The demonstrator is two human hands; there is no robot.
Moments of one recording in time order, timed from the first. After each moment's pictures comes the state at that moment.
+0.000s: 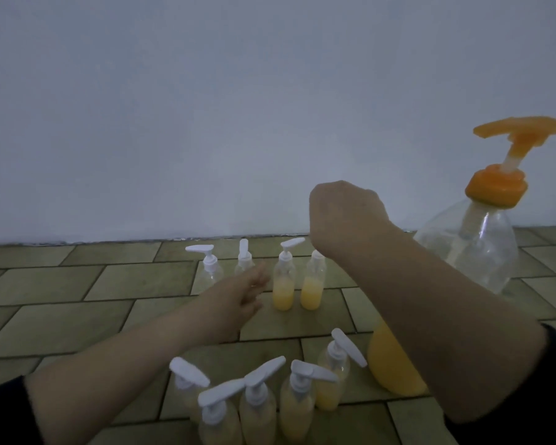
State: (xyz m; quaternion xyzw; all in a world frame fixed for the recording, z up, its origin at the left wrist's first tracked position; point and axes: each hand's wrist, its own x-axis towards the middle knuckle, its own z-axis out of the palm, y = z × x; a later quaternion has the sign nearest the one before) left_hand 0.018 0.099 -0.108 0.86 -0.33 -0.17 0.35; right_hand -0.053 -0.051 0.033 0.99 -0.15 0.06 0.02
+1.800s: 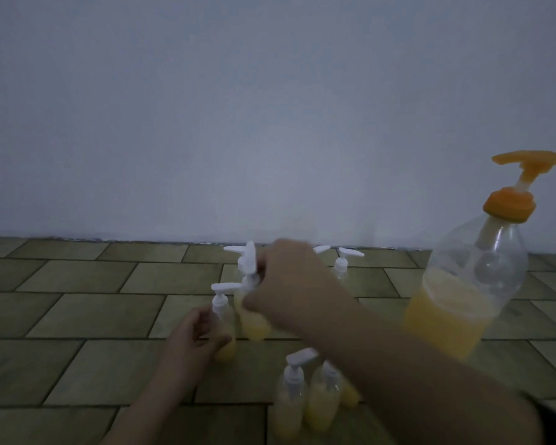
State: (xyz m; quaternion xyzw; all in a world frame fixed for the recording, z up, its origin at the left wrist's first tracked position) left_hand -0.019 0.192 -0.165 0.81 -0.07 -0.05 0.58; right_hand -0.077 0.050 -0.004 0.99 0.02 0.03 -0.15
